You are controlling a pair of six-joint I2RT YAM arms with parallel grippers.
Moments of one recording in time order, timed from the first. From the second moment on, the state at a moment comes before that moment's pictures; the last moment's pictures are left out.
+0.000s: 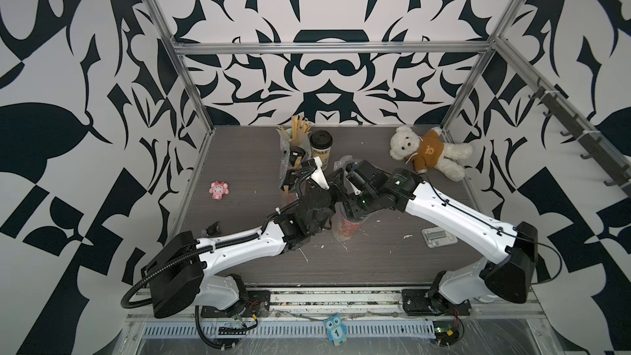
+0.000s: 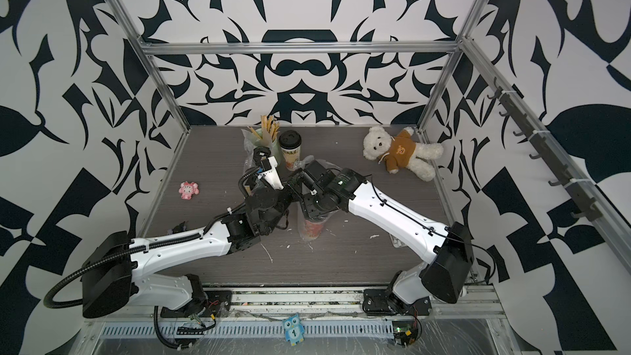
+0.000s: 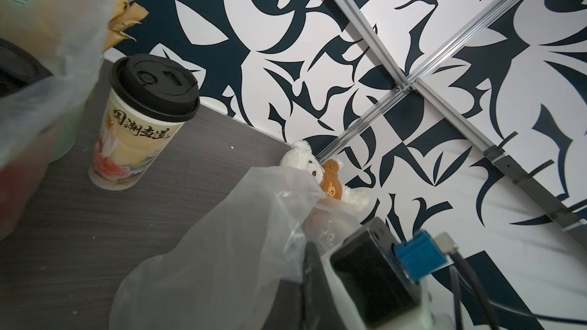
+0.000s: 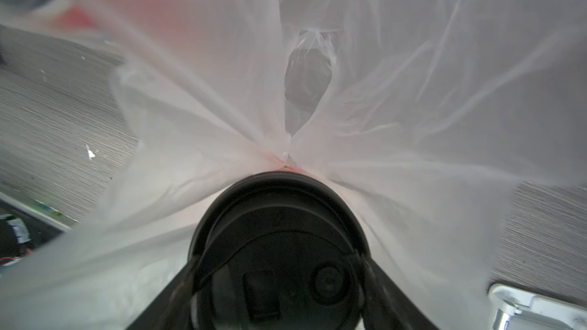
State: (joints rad) left arm -1.07 1.34 0.82 0.45 -0.58 -0.80; right arm 0.87 1.47 1.38 -1.06 0.09 0.49
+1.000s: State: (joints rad) left arm -1.07 1.16 0.72 0.13 -0.64 -0.82; right arm 0.94 1.49 1.40 -1.07 0.15 0.49
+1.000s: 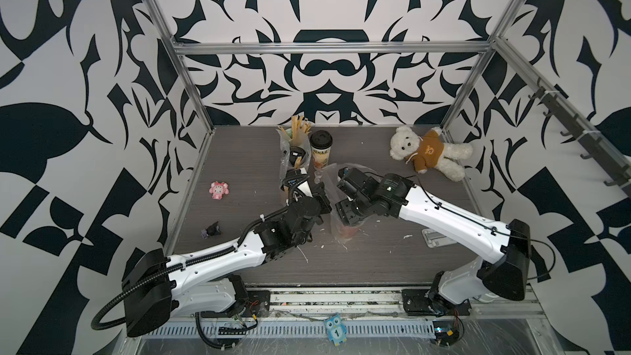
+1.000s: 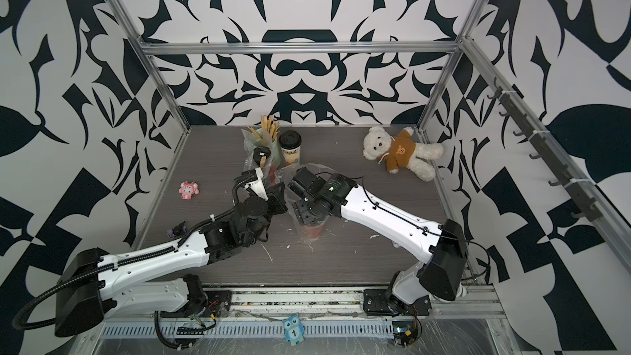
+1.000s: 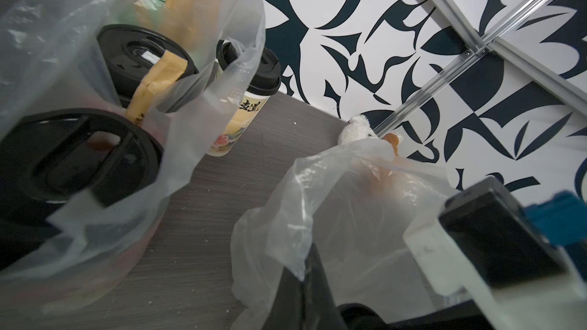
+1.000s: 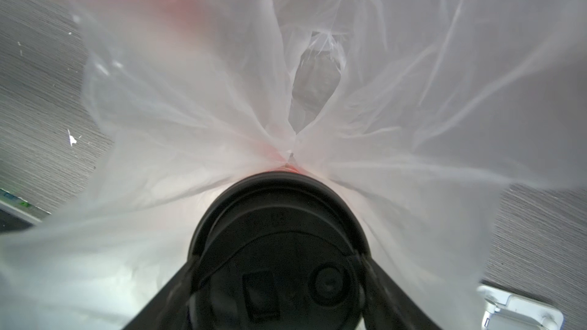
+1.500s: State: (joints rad) left arm -1.07 1.16 0.71 0.11 -0.65 -0.81; right arm 0.94 1.47 1.56 -1.13 0.13 0.44
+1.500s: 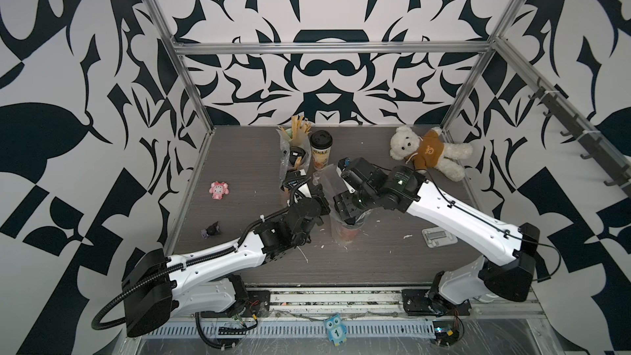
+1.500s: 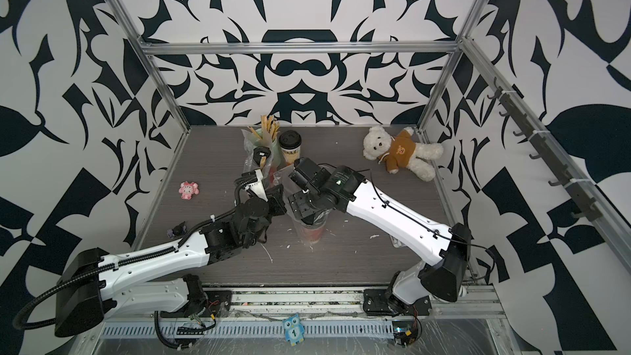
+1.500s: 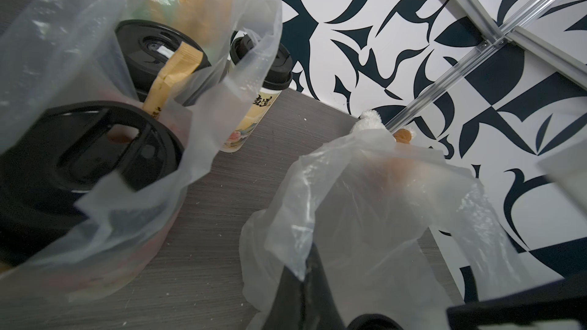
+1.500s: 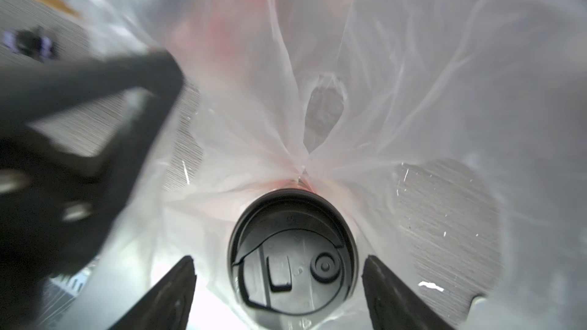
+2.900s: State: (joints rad) left arm -1.07 1.15 0.61 0.14 -0.61 -0.78; right arm 0.61 2.32 2.52 -0.98 0.05 0.08
